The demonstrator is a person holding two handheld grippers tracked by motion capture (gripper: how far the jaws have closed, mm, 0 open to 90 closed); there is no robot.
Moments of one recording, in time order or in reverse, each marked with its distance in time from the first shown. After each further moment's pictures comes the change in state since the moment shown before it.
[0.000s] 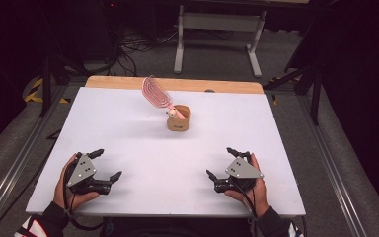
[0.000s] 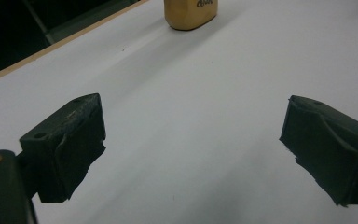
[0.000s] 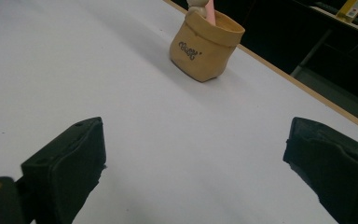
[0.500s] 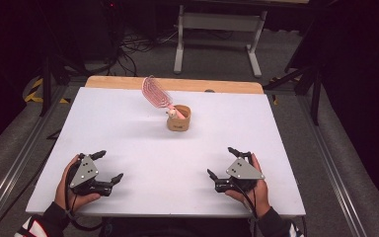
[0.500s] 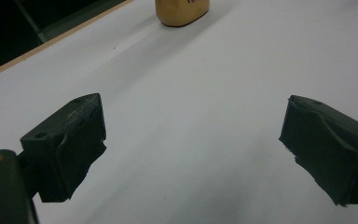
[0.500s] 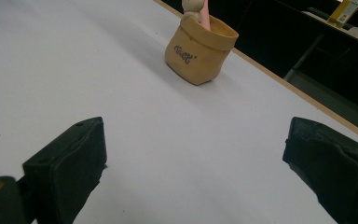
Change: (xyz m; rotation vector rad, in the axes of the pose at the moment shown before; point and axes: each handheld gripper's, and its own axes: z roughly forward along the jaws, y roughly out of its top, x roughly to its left) left arm -0.003 0.000 0.002 0.015 -0.018 0.016; right arm 0.001 0.002 -0.003 -0.011 -0.021 -0.010
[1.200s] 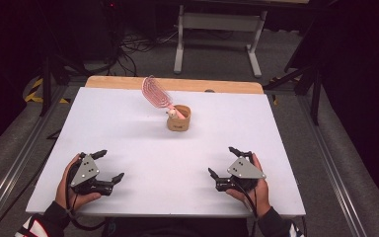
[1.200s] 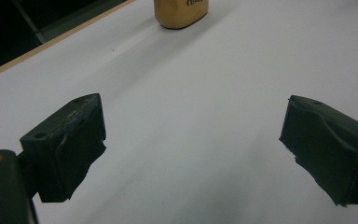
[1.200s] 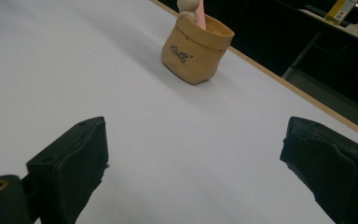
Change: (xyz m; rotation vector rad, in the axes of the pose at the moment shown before) left arm 0.000 0.003 0.001 -0.002 -0.005 -0.005; right arm -0.003 0.000 -0.001 0.000 -0.011 0.015
